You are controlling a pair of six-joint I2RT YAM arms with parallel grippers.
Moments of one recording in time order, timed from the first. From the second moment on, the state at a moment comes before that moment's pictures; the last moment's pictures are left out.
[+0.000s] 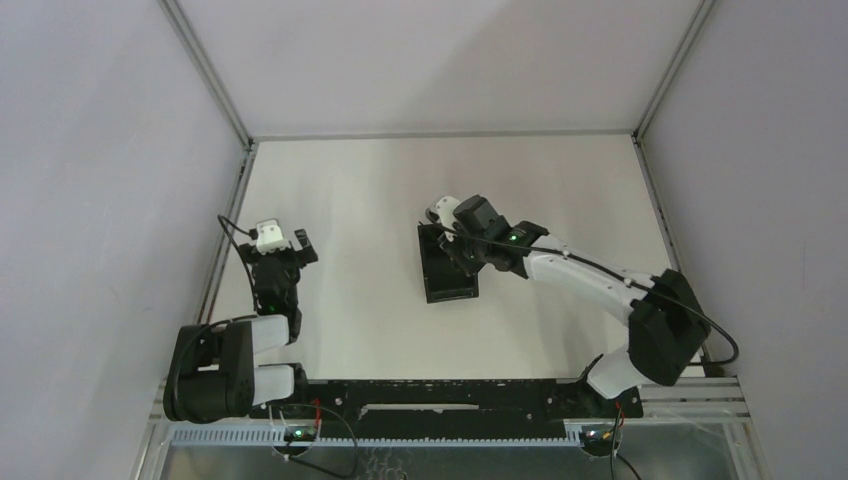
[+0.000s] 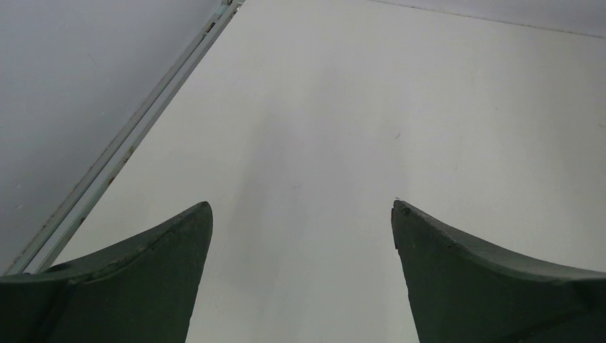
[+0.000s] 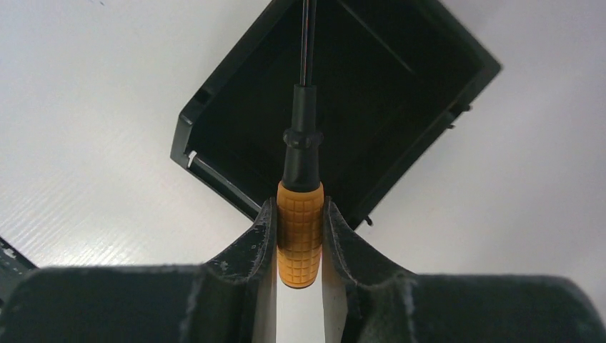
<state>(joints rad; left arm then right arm) 0.05 1.26 0.16 1.02 -0.20 -0.04 0.77 1.47 1.12 -0.51 0.00 -0.08</state>
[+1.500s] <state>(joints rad) 0.05 1.26 0.16 1.02 -0.20 -0.04 -0.03 1.13 0.79 -0.46 0.21 0.35</state>
